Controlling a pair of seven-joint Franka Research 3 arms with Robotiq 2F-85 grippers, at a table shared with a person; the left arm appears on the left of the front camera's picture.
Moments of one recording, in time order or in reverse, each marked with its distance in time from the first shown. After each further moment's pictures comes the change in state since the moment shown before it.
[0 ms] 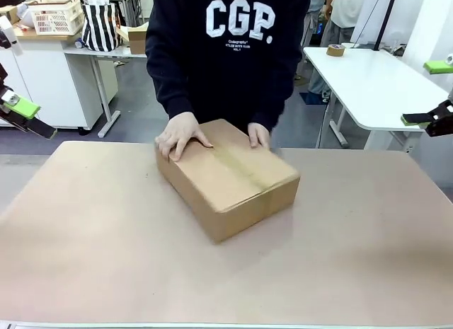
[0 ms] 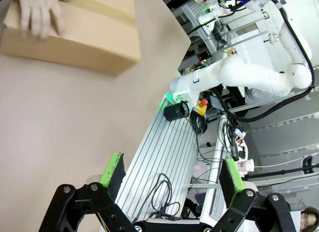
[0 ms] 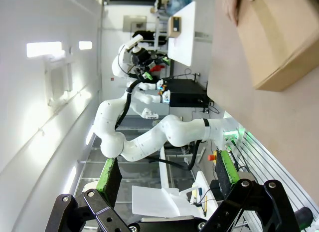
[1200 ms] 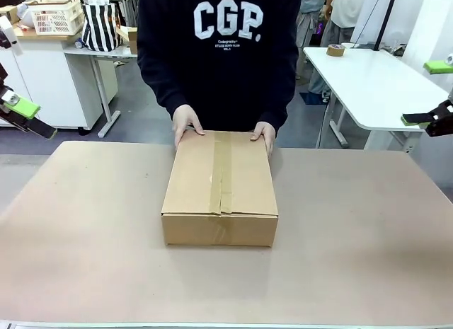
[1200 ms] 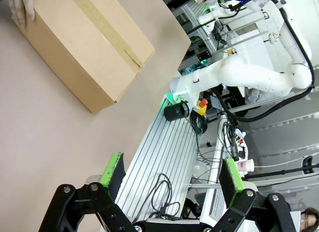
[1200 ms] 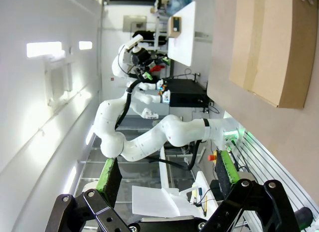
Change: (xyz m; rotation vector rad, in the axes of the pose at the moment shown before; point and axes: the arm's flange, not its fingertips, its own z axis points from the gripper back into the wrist) left arm 0.000 0.000 0.000 0.000 0.000 0.000; right arm 0.000 0.000 0.000 0.000 0.000 0.000
